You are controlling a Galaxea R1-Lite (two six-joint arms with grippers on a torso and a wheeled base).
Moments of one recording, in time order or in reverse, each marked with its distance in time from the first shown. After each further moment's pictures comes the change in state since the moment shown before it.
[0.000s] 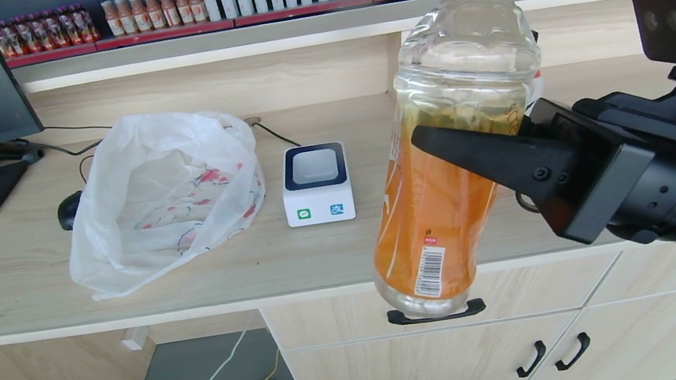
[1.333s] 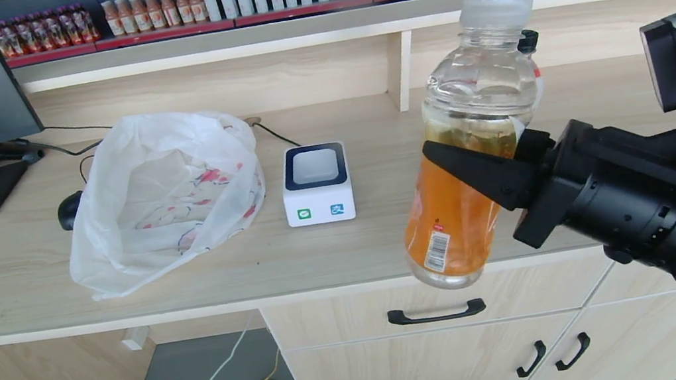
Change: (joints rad) left arm -0.001 0.000 0.000 0.000 0.000 0.001; right arm 0.017 -0.010 0.099 0.000 -0.402 -0.215
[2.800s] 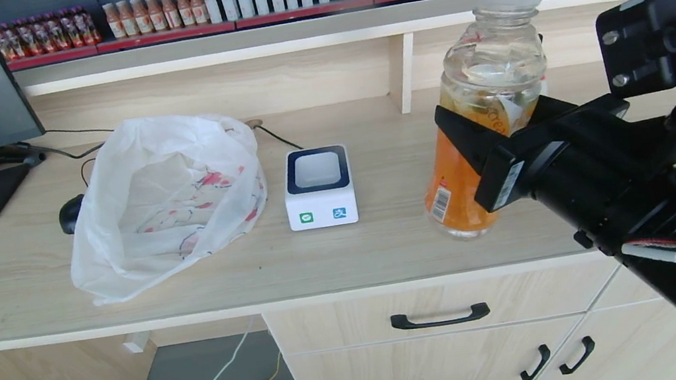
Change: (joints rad) left arm 0.001 0.000 0.000 0.002 0.000 -0.002; right arm 0.149 0.048 -0.087 -0.014 -0.575 -0.327
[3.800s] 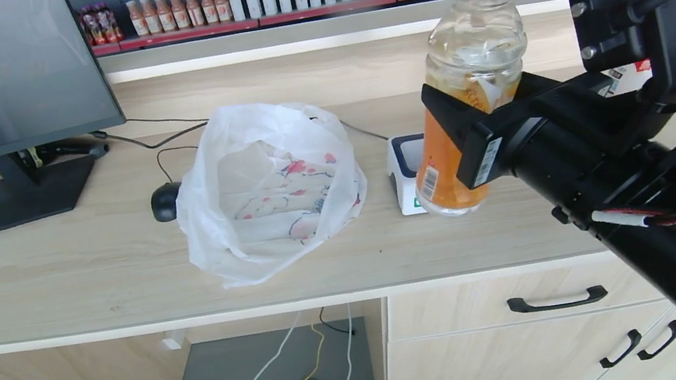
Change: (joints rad) left arm 0.000 0.000 0.000 -0.001 0.000 0.001; right arm -0.003 0.038 -0.091 0.005 0.000 -0.054
